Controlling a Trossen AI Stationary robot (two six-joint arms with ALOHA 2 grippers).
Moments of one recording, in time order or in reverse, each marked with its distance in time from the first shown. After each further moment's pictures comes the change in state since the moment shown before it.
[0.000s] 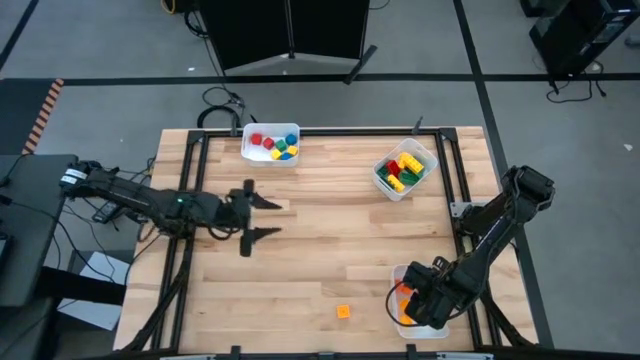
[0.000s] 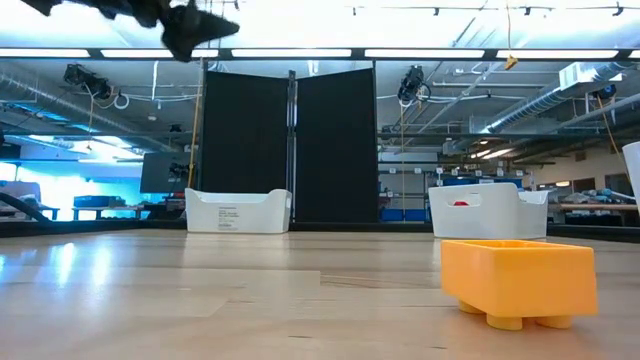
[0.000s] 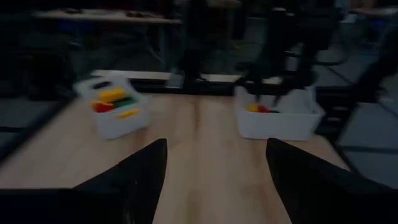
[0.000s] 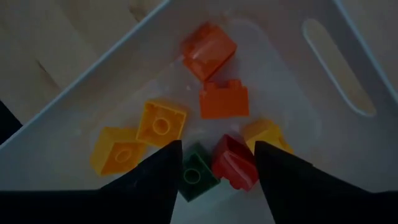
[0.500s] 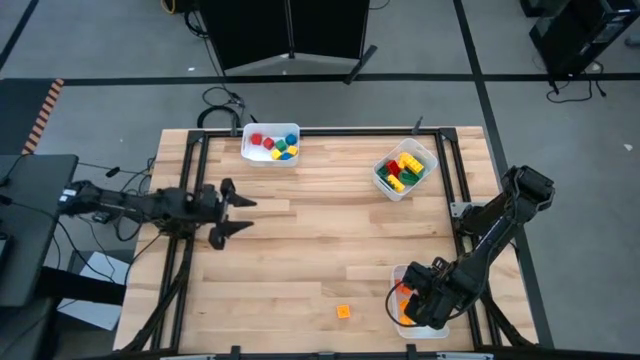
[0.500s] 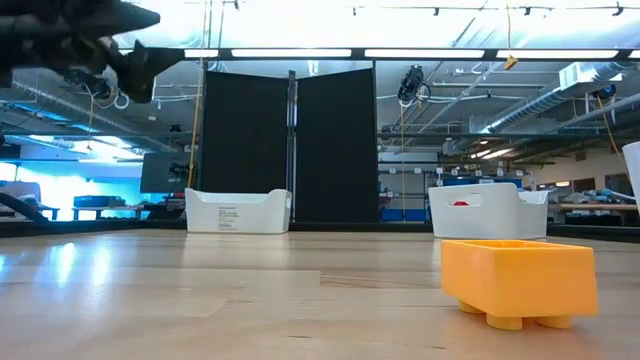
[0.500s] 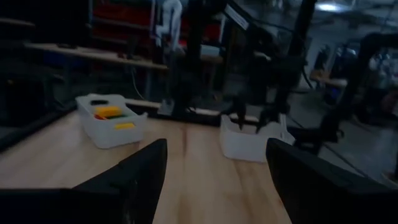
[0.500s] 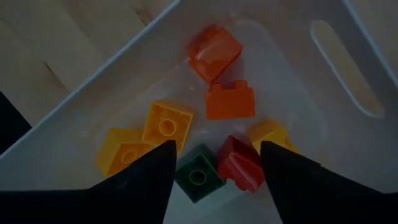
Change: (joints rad) left arm 0.093 -0.538 -0.402 0.112 0.147 -0.055; right arm -0.001 0.000 0.000 0.015 0.003 0.003
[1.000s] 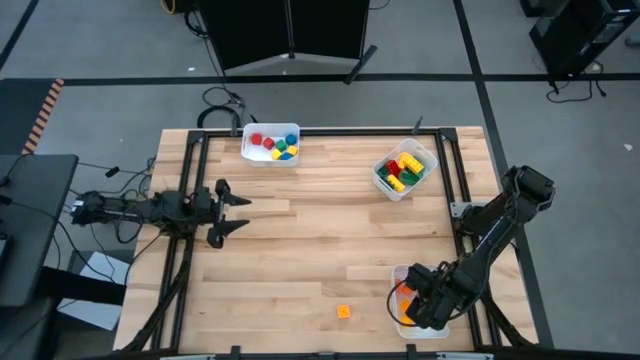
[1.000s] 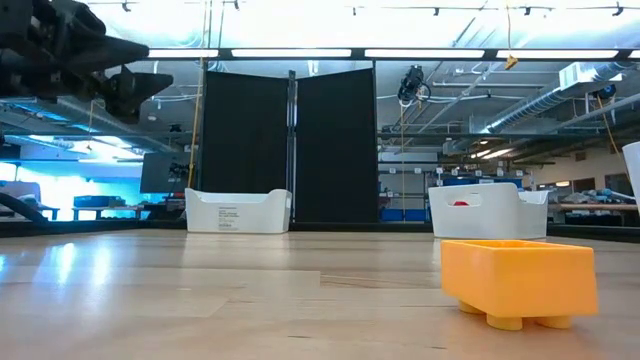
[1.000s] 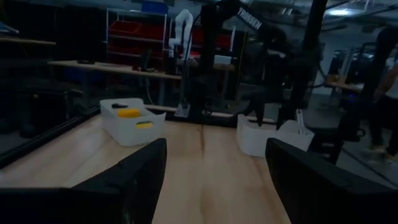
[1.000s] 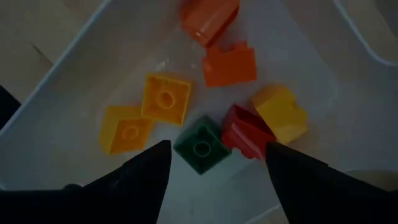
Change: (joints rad) left arm 0.034 -0.291 -0.162 -0.081 -0.021 0.057; right arm -0.001 0.000 0.000 0.004 -0.099 0.087
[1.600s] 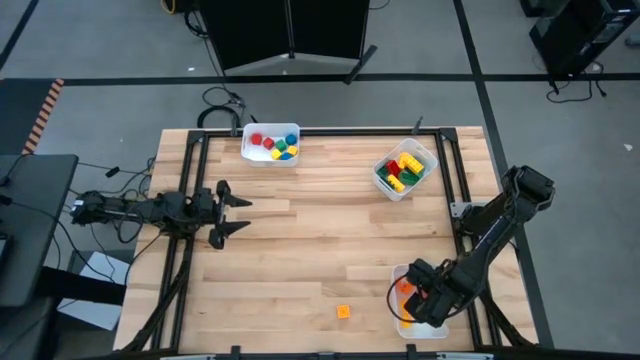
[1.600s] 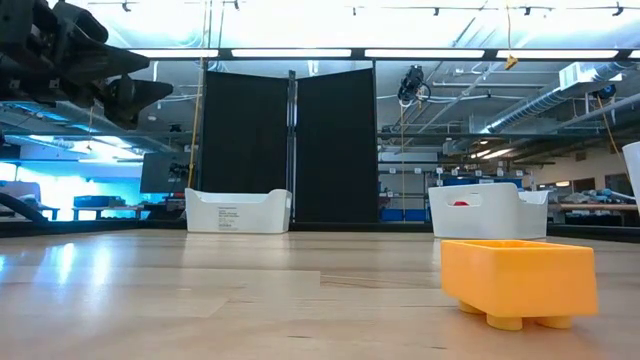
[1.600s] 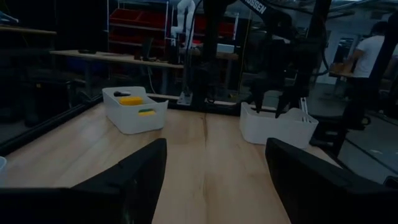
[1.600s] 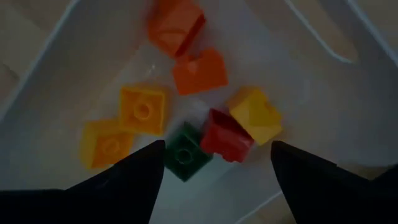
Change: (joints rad) left arm -0.001 -0.007 0.000 -0.063 -0.012 0.000; right arm -0.008 0.000 0.000 -0.058 -0.004 0.044
